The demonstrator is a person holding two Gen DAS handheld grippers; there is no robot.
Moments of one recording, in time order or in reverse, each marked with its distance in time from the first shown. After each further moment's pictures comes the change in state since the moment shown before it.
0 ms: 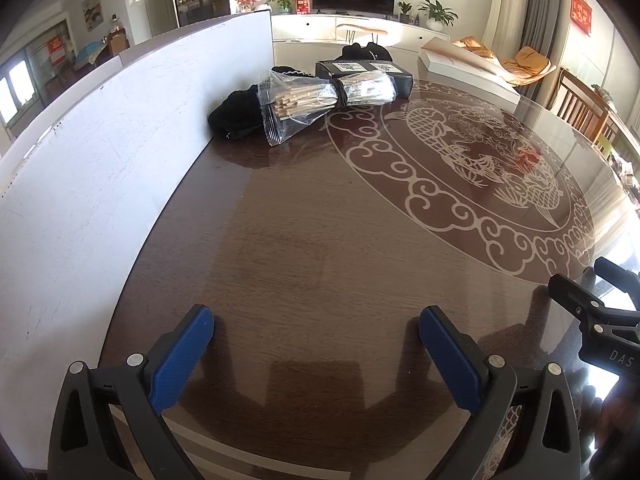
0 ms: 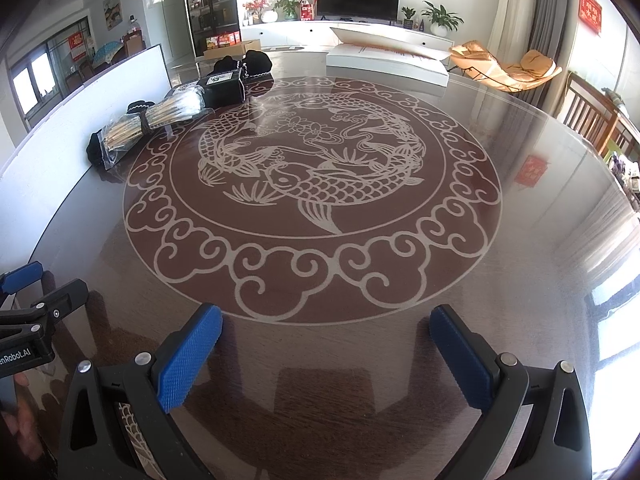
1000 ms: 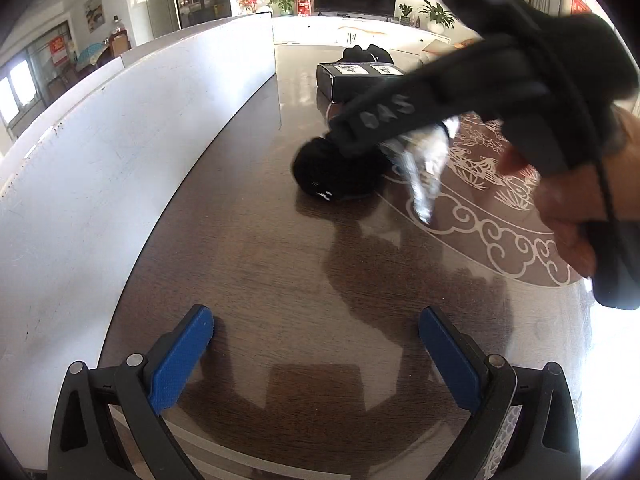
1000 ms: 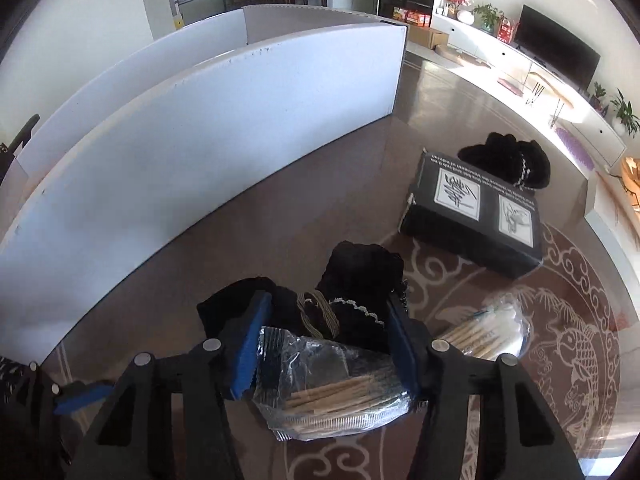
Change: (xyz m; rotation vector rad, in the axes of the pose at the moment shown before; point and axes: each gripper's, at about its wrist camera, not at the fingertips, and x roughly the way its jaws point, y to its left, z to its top) left arm 0.003 -0.001 0.002 -0.005 -0.007 0.005; right arm 0.063 0.151 0.123 -0.511 0.113 0.325
